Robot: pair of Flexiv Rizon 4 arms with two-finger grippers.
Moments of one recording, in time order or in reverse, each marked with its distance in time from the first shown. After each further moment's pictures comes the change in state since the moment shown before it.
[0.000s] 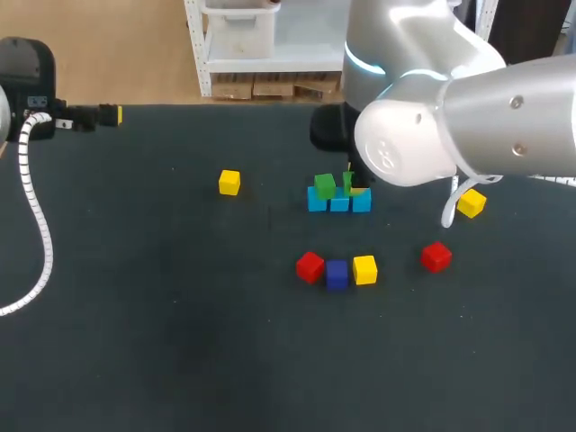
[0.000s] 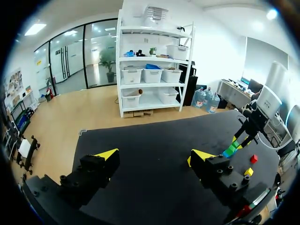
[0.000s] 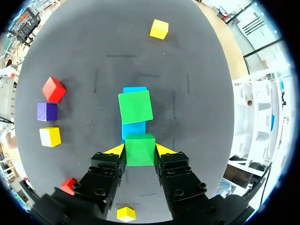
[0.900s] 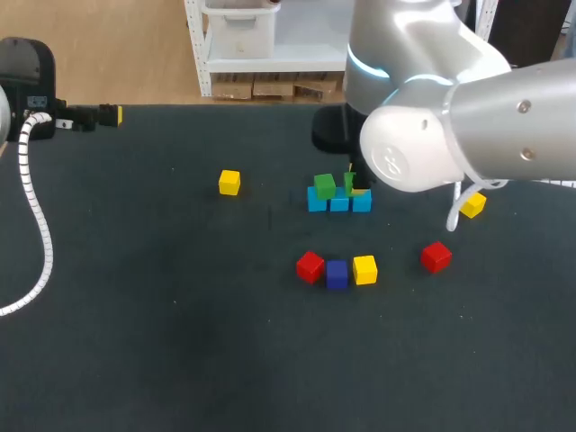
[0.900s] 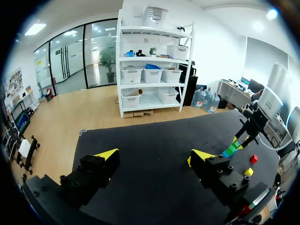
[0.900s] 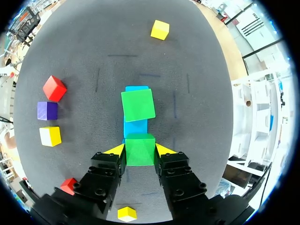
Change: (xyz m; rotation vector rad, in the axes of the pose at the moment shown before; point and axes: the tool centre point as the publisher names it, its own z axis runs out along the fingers) left arm 0.000 0.000 0.000 0.000 0.000 0.000; right arm 0.001 0.003 -0.001 0.014 -0.006 -0.003
